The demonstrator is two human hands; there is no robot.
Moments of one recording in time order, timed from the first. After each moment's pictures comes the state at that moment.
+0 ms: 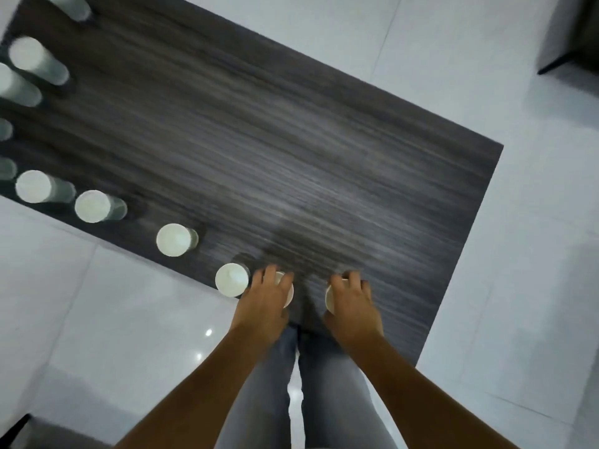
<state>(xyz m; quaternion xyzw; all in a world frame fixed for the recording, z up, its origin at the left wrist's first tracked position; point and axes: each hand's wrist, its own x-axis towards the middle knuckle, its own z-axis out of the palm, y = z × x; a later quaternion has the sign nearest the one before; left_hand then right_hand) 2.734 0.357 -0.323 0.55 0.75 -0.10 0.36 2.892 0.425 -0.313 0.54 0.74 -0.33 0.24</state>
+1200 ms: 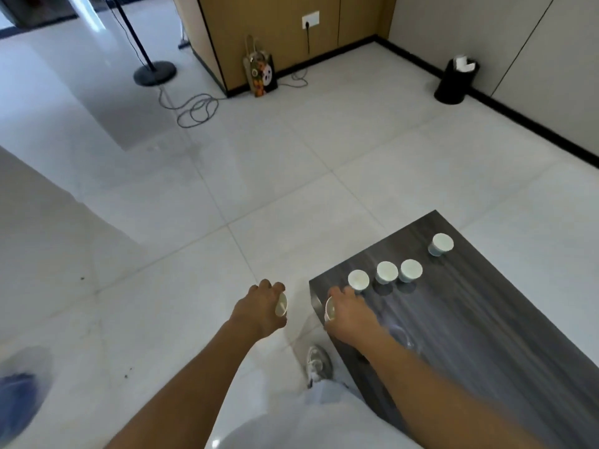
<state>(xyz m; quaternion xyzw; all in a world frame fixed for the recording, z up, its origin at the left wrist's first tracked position) 2.081 0.125 -0.089 0.27 0.92 0.04 0.28 2.178 0.295 -0.110 0.19 0.92 -0.25 0.22</state>
